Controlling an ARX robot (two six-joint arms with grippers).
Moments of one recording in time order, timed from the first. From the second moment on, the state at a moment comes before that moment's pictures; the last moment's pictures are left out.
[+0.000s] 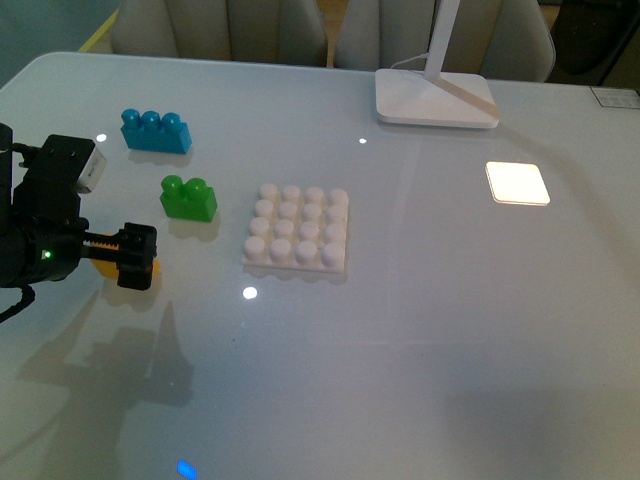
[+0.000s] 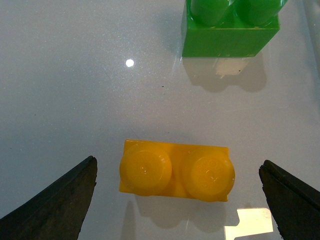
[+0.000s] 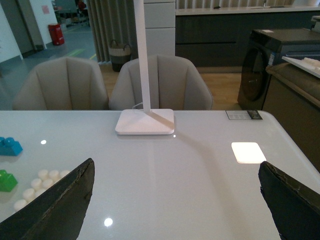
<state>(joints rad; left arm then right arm) -0.03 2.34 0.85 0.69 0.11 0.11 0.00 0.01 0.01 0.00 0.00 0.00</state>
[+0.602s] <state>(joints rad) -0.02 2.38 0.86 0.69 0.11 0.12 0.00 0.01 0.01 0.00 0.00 0.00</state>
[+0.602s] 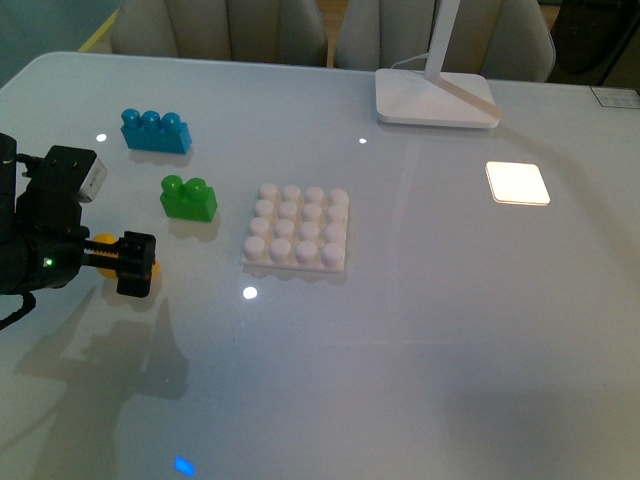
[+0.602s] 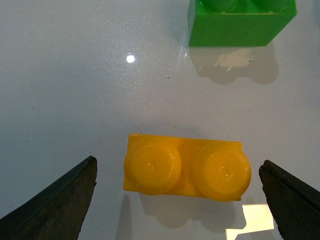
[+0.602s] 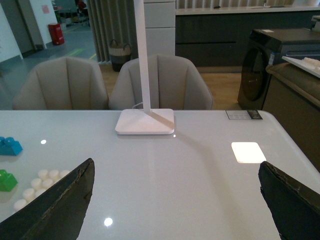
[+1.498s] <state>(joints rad) -0.04 2.44 0.92 0.67 0.08 0.10 0.00 0.01 0.01 0.00 0.00 0.00</state>
